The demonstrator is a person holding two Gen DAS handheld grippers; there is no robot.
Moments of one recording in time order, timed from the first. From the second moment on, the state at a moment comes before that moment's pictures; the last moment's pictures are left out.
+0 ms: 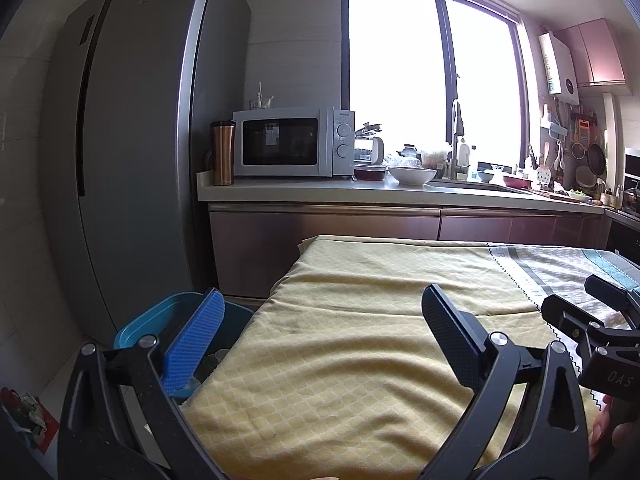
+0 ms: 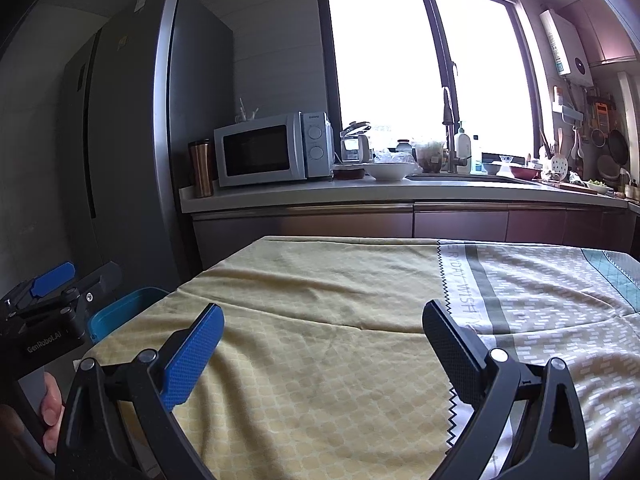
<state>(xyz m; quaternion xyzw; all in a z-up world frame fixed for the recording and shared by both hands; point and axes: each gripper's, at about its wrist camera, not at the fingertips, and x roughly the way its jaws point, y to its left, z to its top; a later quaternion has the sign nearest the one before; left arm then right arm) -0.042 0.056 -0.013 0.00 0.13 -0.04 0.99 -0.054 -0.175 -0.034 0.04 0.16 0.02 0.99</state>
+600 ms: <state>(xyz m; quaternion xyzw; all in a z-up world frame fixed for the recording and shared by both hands) -0.045 0.057 -0.017 0.00 0.10 -0.04 0.99 -0.056 -0.181 -0.034 0.05 0.14 0.01 0.99</state>
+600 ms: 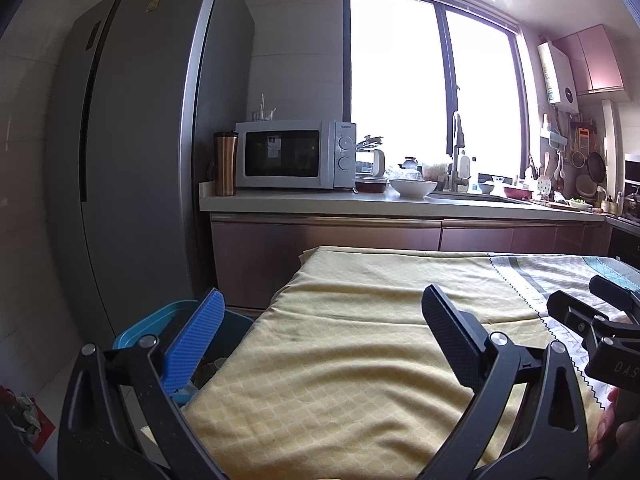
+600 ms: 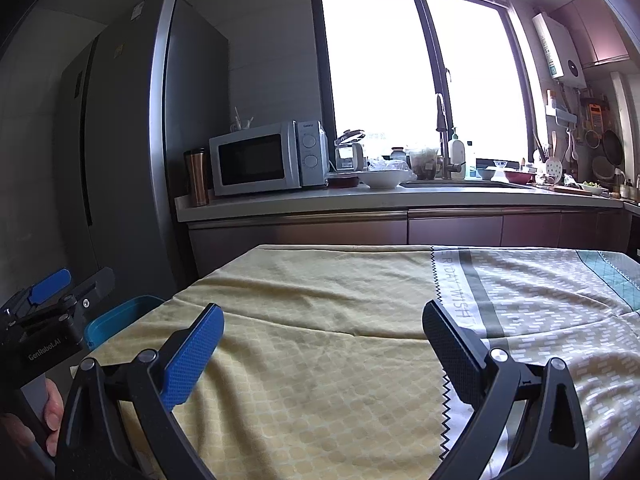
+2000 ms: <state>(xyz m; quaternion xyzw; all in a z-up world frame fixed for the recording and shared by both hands) -0.043 0.055 -0.017 0.01 0.11 -0.04 0.99 -0.055 -0.182 -0.030 0.05 0.14 0.01 0.99</state>
